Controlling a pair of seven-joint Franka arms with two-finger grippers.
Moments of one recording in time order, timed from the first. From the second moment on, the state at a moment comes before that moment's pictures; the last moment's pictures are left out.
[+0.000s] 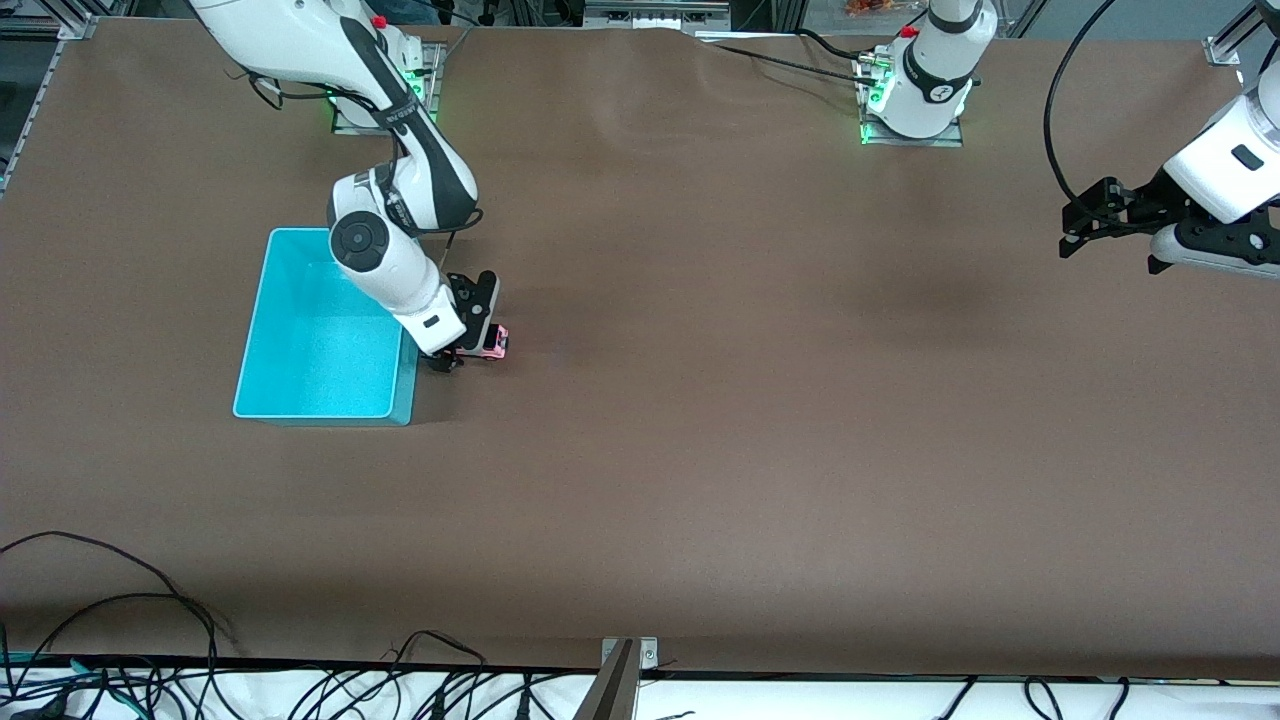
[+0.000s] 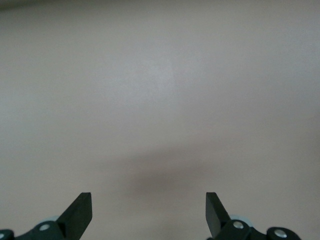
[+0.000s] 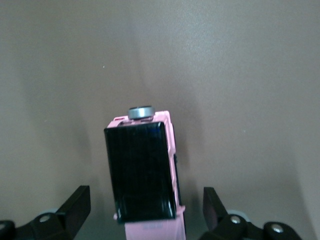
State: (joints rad) left arm -0.06 -0.04 0.02 -1.69 -0.01 1.66 0.14; right arm 0.37 0.42 0.05 -2.19 0.09 2.63 -1.05
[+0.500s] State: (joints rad) left arm -0.06 -0.04 0.02 -1.69 -0.01 1.66 0.14; right arm 0.38 0.45 0.05 -2.18 0.09 2.68 -1.14
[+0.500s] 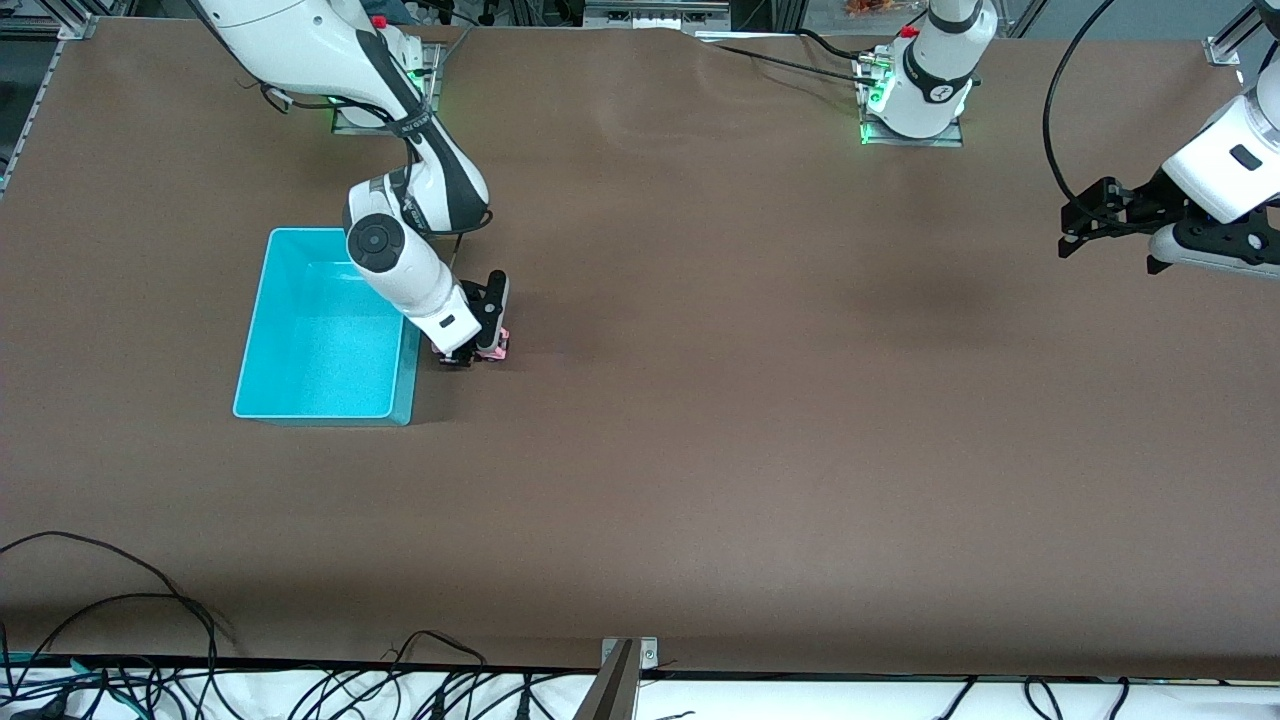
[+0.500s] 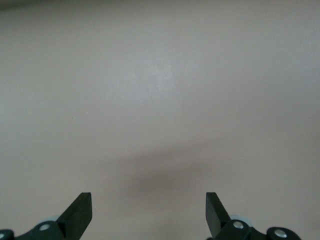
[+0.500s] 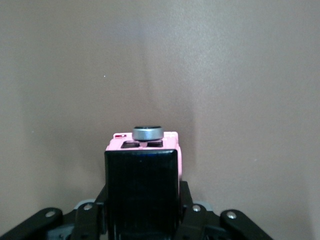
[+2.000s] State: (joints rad) left arm -0.06 -0.04 0.02 -1.68 -0.01 1.66 0.14; right arm 0.37 0.19 -0.38 -2.15 0.20 2.02 -1.64
